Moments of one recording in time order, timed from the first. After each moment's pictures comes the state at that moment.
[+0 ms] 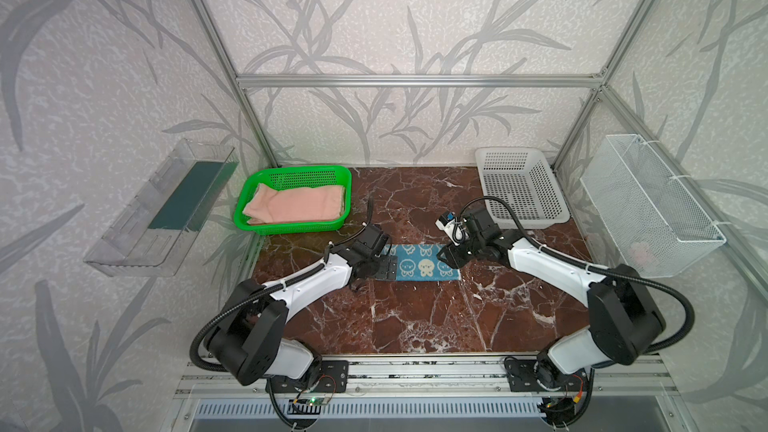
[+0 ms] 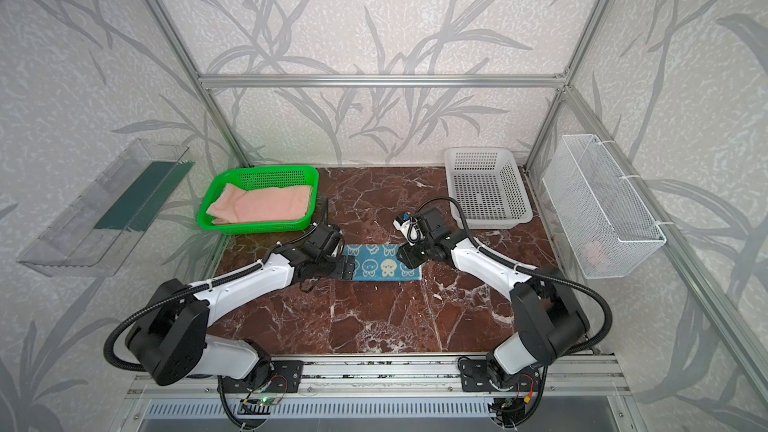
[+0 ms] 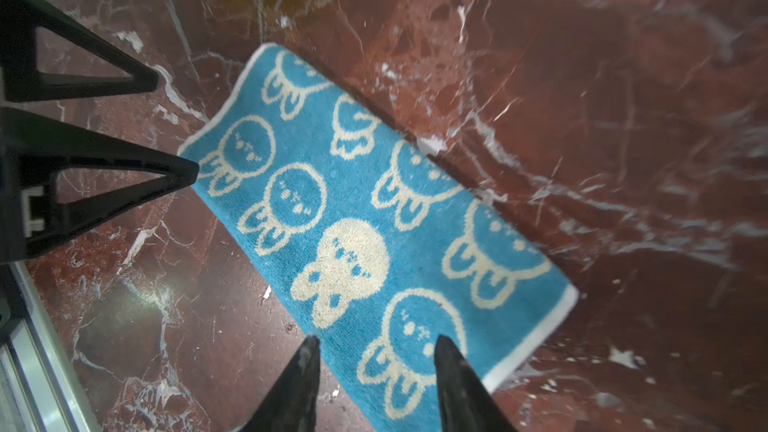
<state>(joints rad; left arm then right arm) -0.57 1.44 0.81 -0.47 -0.09 -0.45 0.57 1.57 0.96 -0.36 -0.31 0.05</state>
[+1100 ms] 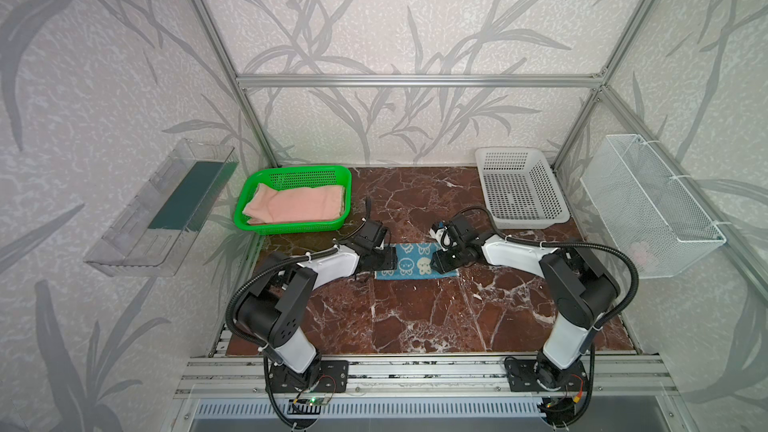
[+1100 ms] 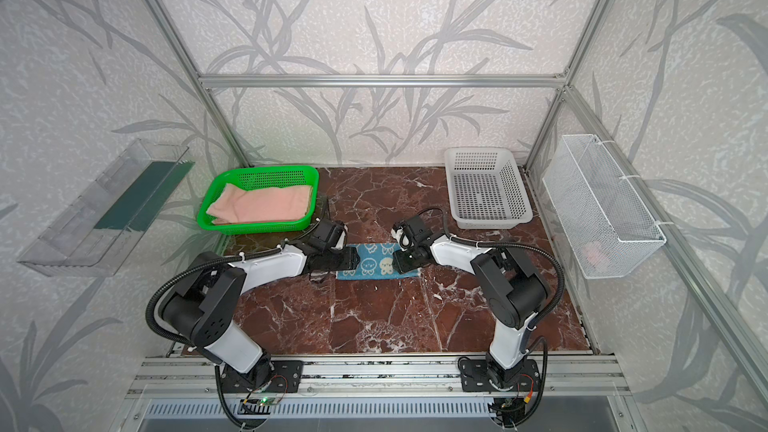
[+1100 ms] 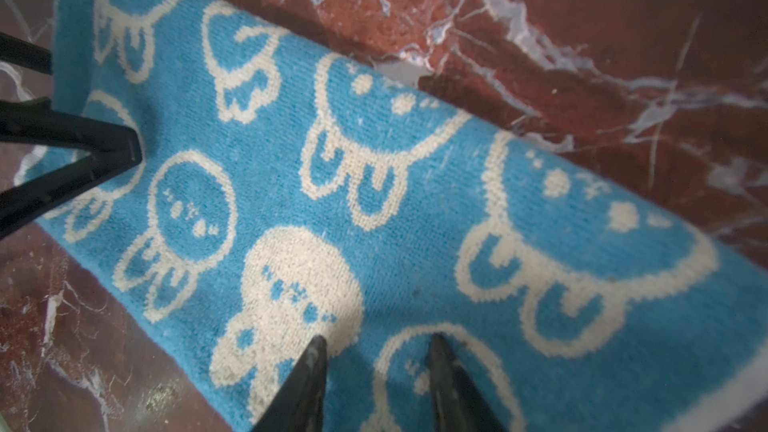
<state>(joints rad) -0.50 1.64 0.81 -0.19 0.11 -0.51 0.60 1.80 1.00 -0.30 -0.25 0.24</state>
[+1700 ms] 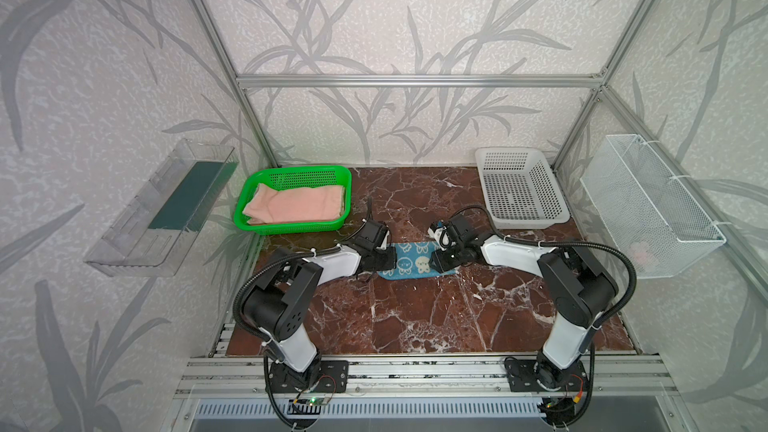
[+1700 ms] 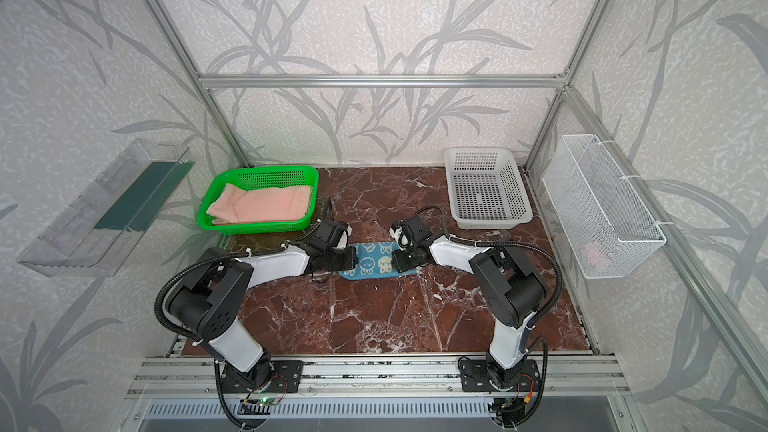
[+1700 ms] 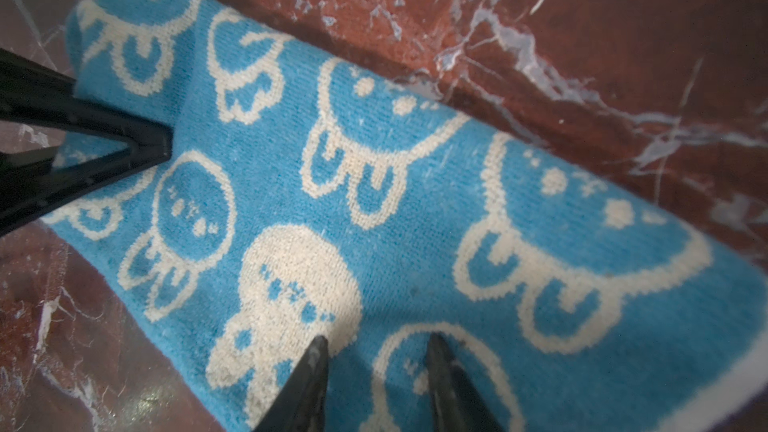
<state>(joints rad) -0.49 1.69 0.82 -0.13 0.18 -0.51 0.60 1.81 1.00 -0.27 -0.26 0.22</state>
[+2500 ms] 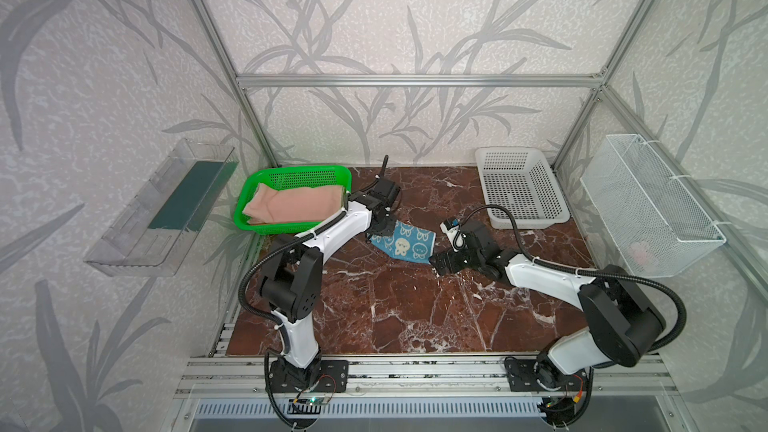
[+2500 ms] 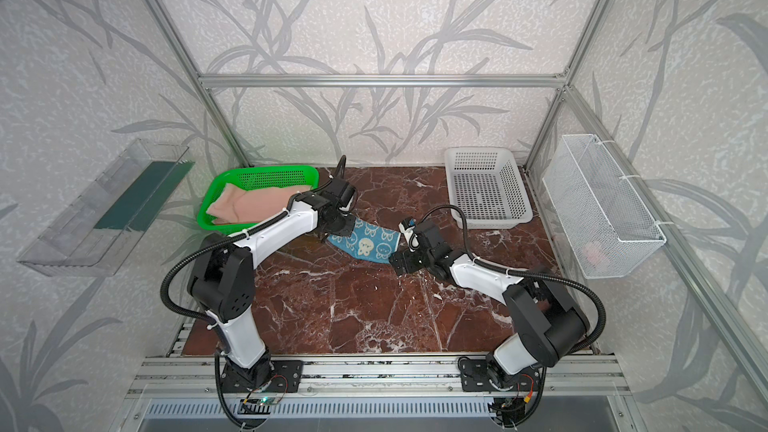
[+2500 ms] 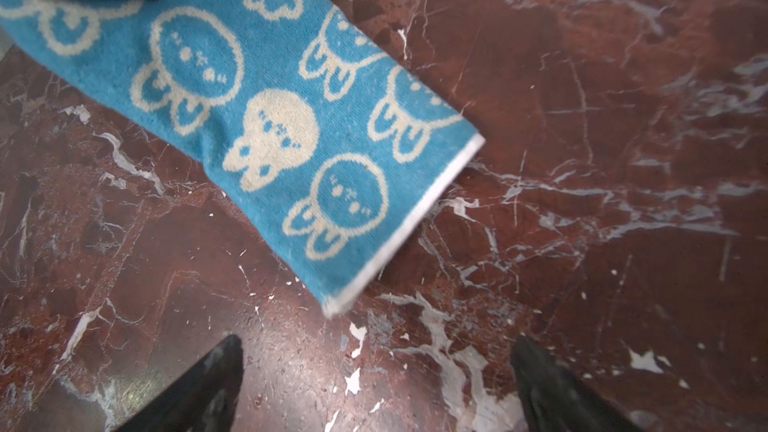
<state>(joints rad) -0.45 1.84 1.48 -0.82 -0.20 -0.20 0.60 1.50 0.72 0.03 -0.15 0.20</state>
